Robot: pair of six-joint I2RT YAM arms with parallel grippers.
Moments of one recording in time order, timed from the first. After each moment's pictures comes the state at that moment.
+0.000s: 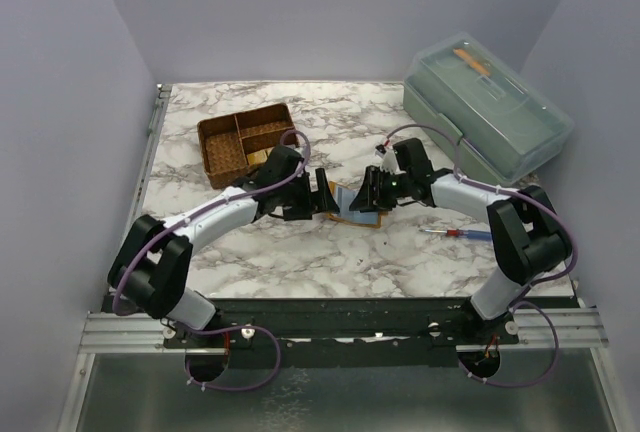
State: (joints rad) left arm -0.57 1.45 0.89 -0.25 0.32 -0.72; right arm 0.43 1.68 0.92 -0.12 -0.57 0.52
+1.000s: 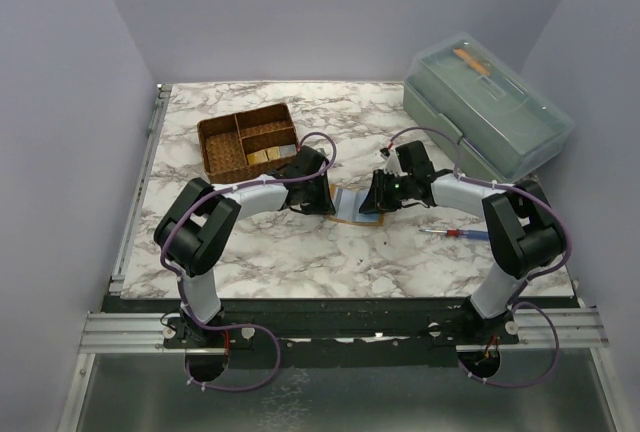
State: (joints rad) left arm -0.63 1.81 1.04 -0.16 0.17 -0.68; right arm 0.40 1.72 0.91 -0.12 -0.52 0.46
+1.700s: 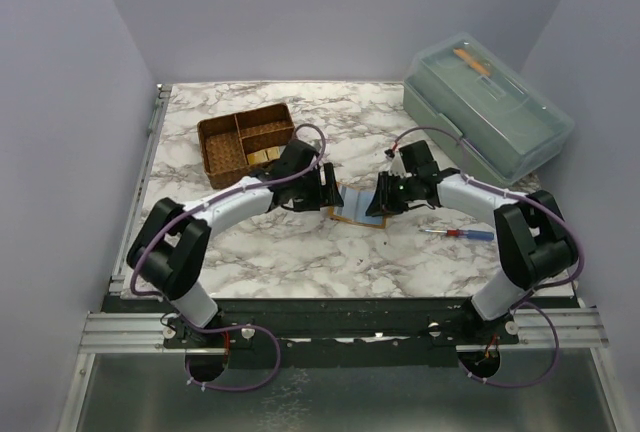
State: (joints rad) left arm -0.62 1.65 1.02 -0.23 0.22 -0.69; right arm 0.40 1.64 0.91 -0.25 -0.45 0.44
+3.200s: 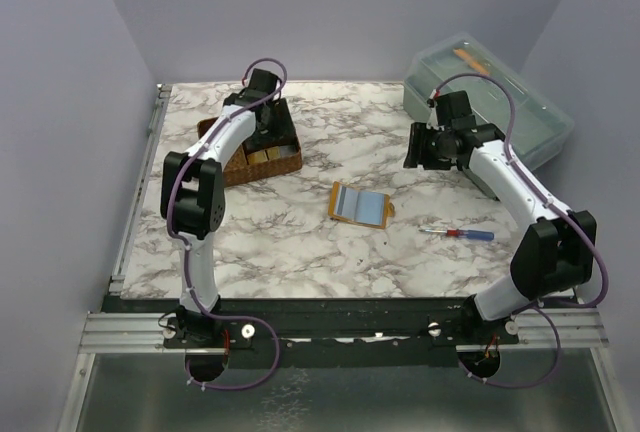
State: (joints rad) left arm -0.27 2.08 1.81 -0.71 -0.06 -0.51; right arm 0.25 1.54 1.30 -0.69 -0.08 0.28
